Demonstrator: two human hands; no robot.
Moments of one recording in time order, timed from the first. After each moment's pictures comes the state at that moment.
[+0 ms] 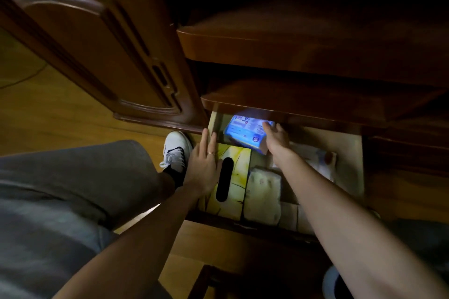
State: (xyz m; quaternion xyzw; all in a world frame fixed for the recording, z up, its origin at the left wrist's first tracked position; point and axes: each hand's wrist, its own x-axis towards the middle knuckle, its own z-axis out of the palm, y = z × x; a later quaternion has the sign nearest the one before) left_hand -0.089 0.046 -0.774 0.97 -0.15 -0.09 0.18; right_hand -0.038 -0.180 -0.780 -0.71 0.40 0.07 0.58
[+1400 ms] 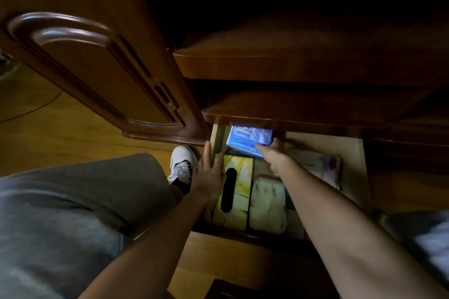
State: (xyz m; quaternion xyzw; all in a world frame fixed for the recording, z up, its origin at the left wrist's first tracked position) left_hand -0.087 0.037 -0.761 0.97 -0.12 -0.18 0.11; right_hand -0.039 -0.176 -0.788 -0.70 0.38 0.17 0.58
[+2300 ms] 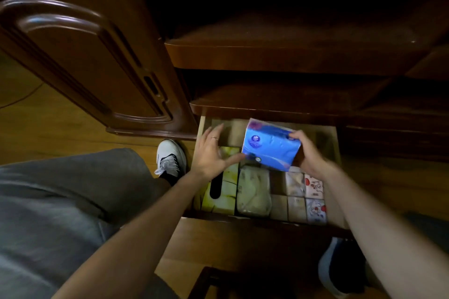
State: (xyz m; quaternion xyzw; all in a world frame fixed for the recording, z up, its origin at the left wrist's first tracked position) left_hand -0.084 0.003 -0.709 0.90 -0.13 -0.16 0.39; right_hand -0.126 -0.268 -0.724 -0.56 0.37 0.15 0.72
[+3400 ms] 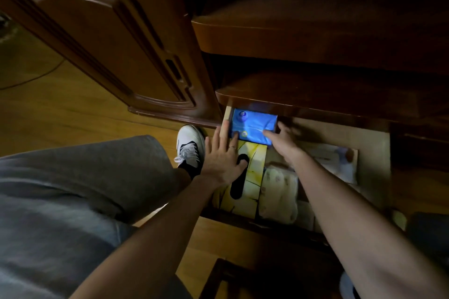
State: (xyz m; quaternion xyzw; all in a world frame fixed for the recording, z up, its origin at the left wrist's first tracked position) left_hand -0.077 0.032 -0.766 0.97 -0.16 -0.18 0.07; right_hand -0.036 -0.175 -0.807 -0.76 0.29 0.20 0.55
